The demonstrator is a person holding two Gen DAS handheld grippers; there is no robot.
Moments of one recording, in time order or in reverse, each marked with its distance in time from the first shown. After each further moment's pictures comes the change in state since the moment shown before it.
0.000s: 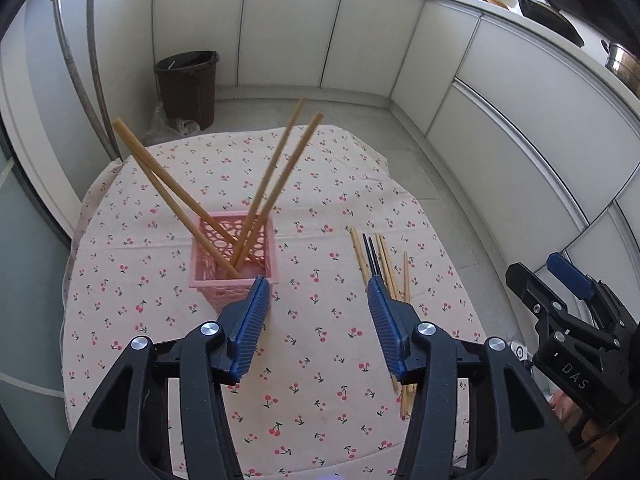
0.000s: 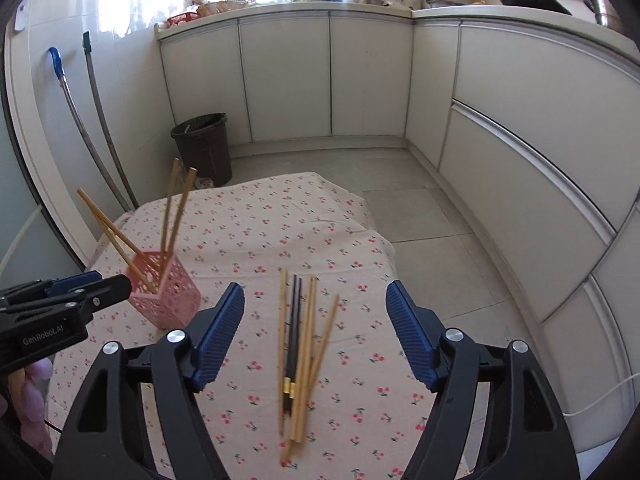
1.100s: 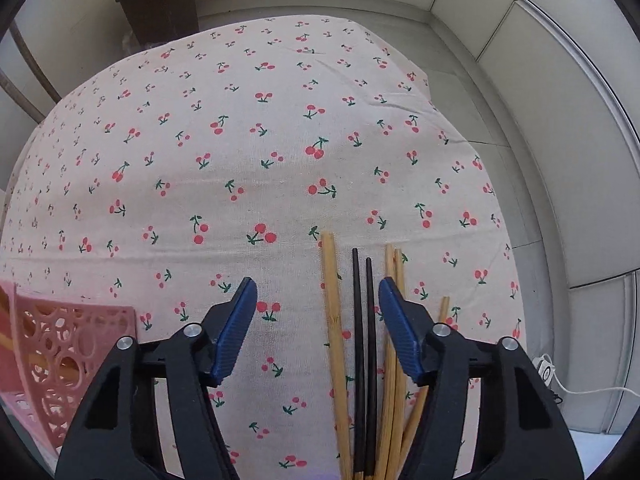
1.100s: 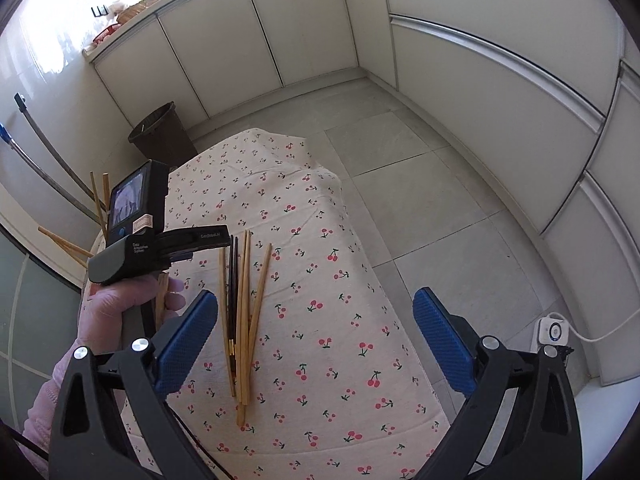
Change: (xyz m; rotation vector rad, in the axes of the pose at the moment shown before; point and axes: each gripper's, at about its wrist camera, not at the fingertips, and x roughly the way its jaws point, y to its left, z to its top) left arm 0.223 -0.045 0.050 -0.060 0.314 0.124; right arm 0.026 -0.100 -0.020 0.266 0.196 0.057
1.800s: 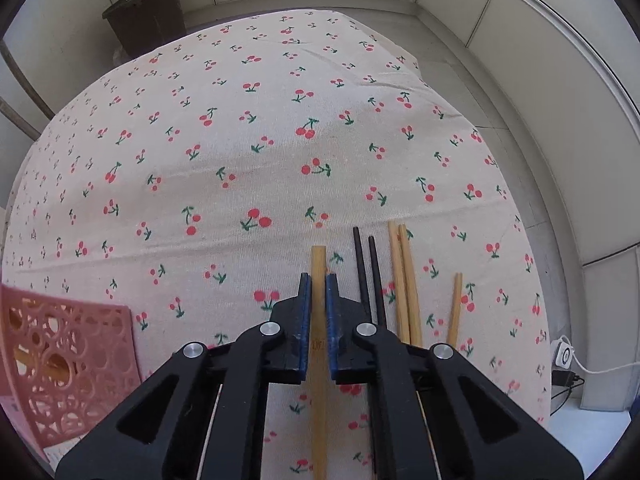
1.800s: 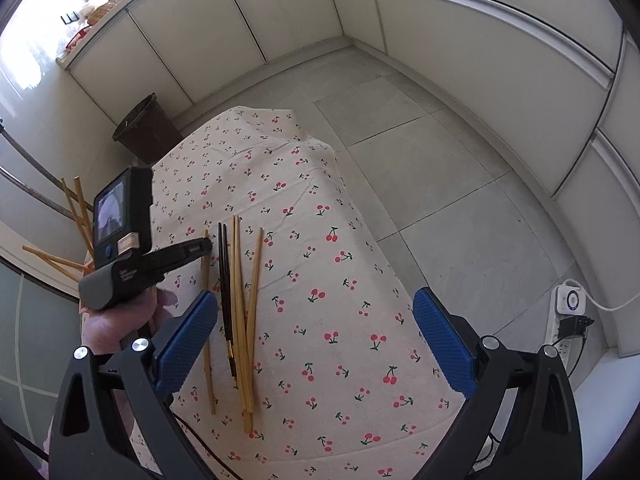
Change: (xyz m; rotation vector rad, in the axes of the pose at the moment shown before) left arm 0.003 -0.006 -0.015 0.082 -0.020 0.007; right arm 0.048 -0.008 0.005 0.105 0.106 -0.004
